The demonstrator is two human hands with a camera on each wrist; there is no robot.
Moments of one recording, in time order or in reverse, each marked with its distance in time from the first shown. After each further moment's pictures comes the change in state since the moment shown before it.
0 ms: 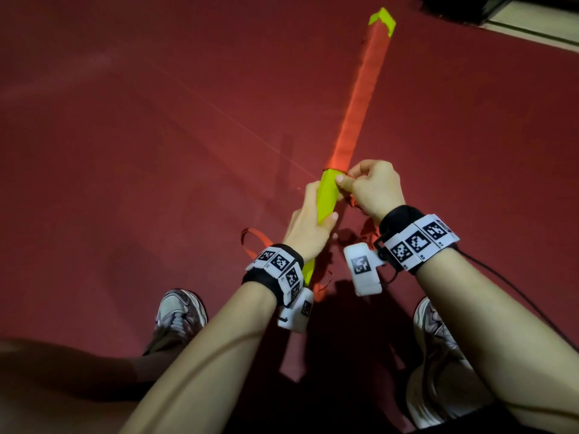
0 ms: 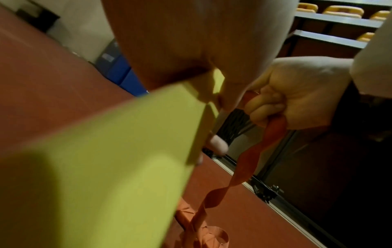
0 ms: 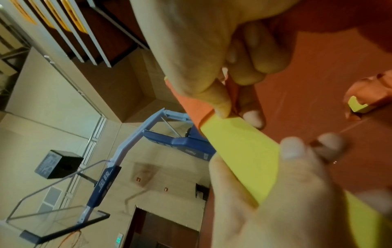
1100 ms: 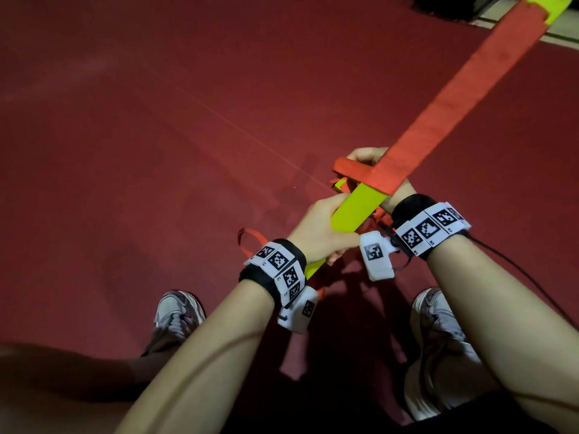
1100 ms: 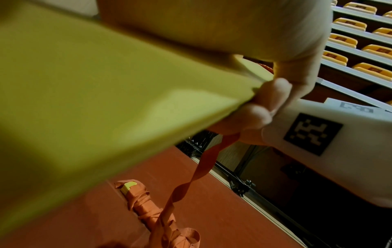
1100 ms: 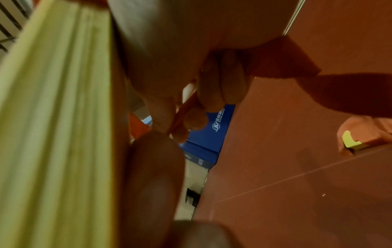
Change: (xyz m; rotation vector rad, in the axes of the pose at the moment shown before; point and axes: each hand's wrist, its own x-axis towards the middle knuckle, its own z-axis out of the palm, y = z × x) left_hand -0.010 0.034 0.006 -0.312 -0.314 -0.009; right_hand 0.005 -0.002 -0.028 0.313 -0.262 -0.340
